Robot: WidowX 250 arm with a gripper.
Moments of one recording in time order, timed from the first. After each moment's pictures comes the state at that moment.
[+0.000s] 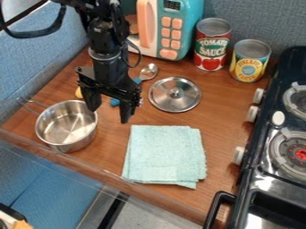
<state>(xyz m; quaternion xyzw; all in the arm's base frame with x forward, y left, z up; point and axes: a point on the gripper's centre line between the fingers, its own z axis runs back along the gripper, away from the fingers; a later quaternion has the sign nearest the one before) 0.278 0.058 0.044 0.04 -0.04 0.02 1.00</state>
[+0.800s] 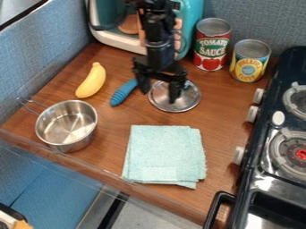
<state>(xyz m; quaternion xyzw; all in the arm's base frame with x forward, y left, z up) 0.381 0.017 0.013 -0.02 -0.05 -0.03 1.00</state>
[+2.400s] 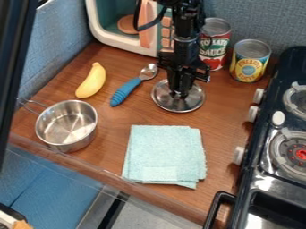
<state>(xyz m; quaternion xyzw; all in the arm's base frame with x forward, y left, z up) 0.421 0.001 0.006 0.00 -0.01 -0.04 1.00</state>
